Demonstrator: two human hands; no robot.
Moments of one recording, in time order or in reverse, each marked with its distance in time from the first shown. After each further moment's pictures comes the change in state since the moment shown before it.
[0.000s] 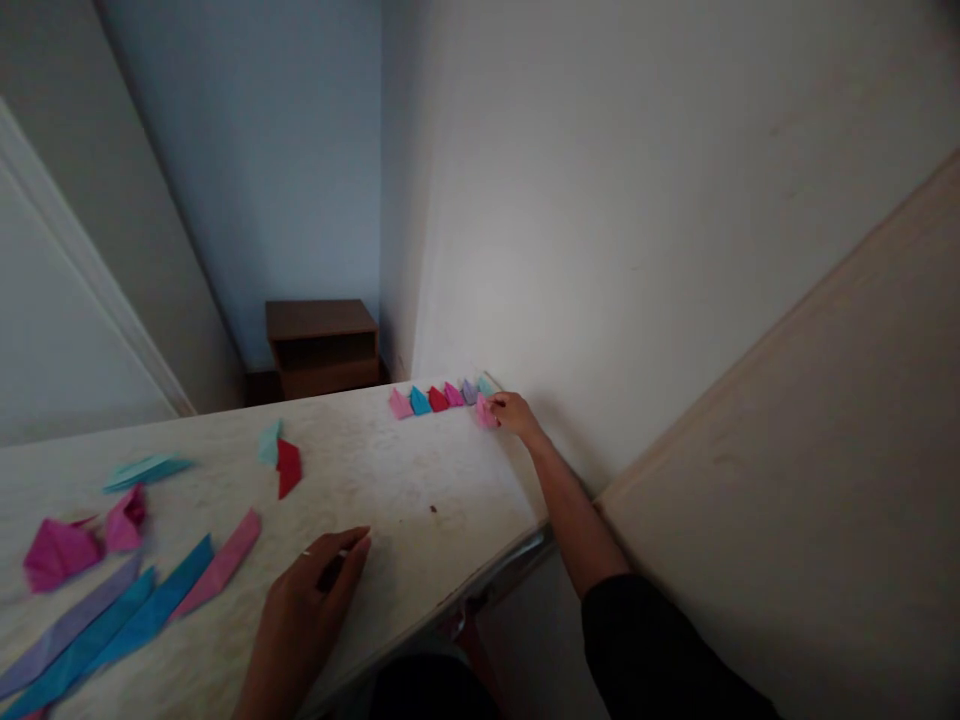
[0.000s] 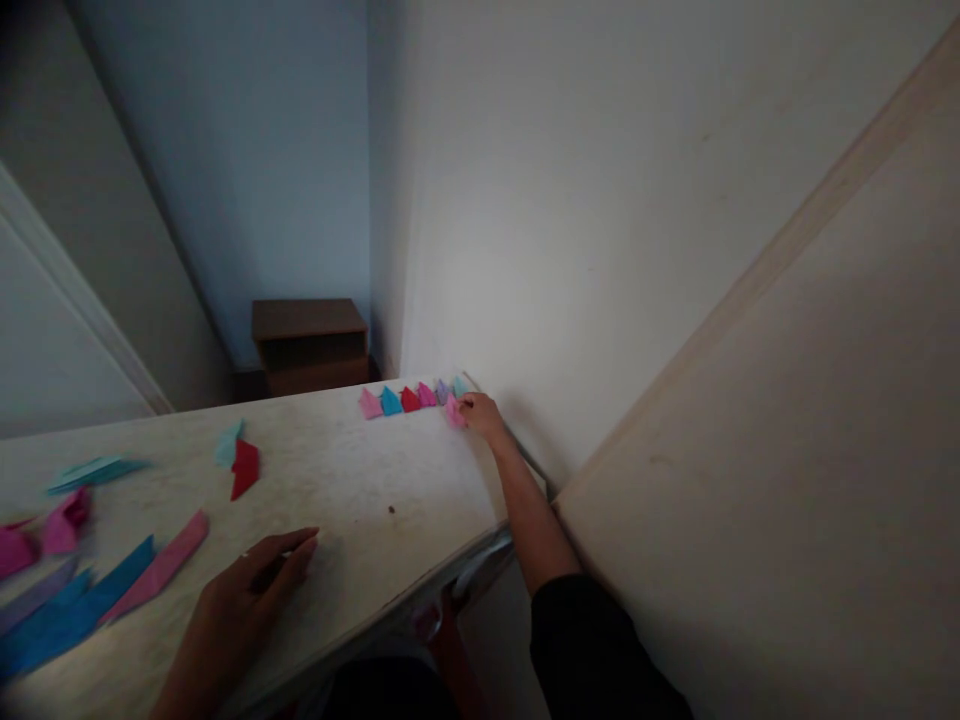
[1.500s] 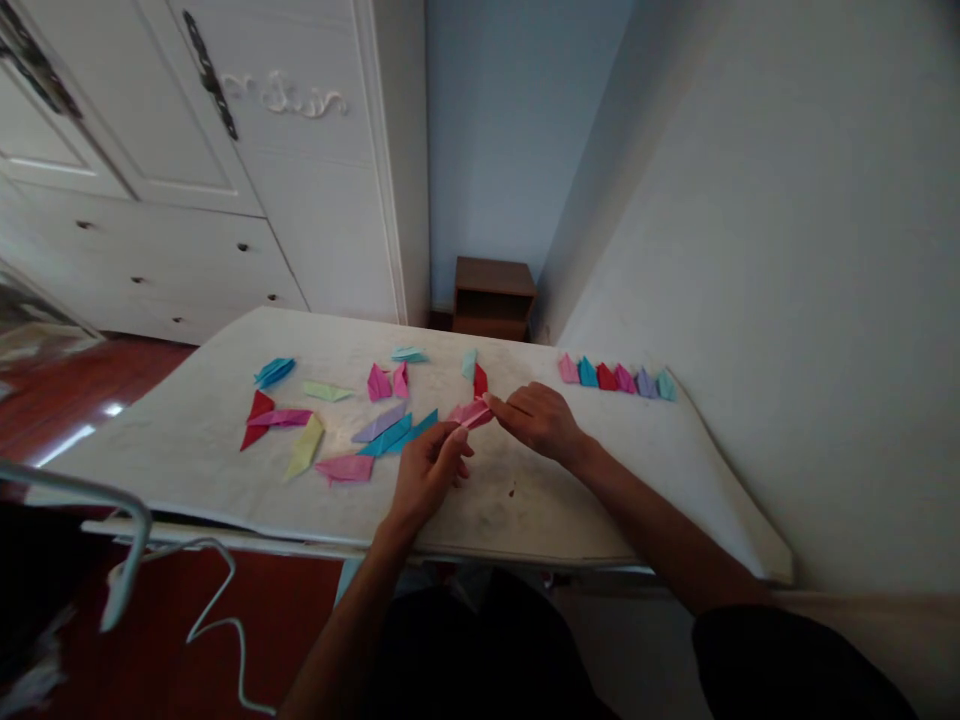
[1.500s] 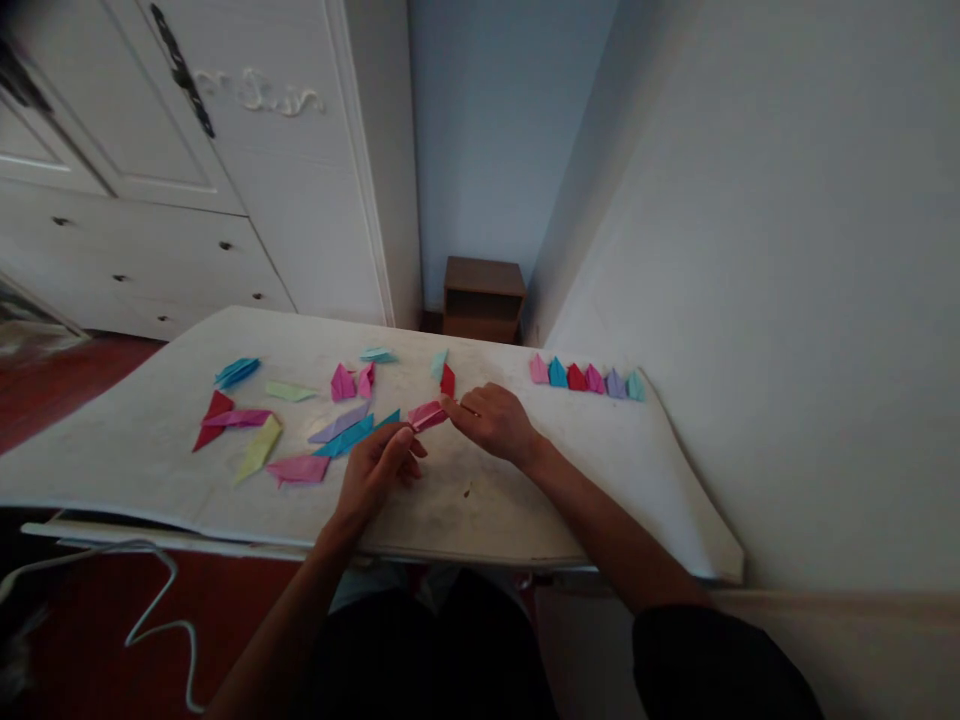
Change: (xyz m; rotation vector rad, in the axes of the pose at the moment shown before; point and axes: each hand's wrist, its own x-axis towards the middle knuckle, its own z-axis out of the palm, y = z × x) left_hand -0.018 -0.015 -0.057 -0.471 0.234 -0.191; right_hand -0.083 -0.172 0.123 -0.179 -0.207 -1.215
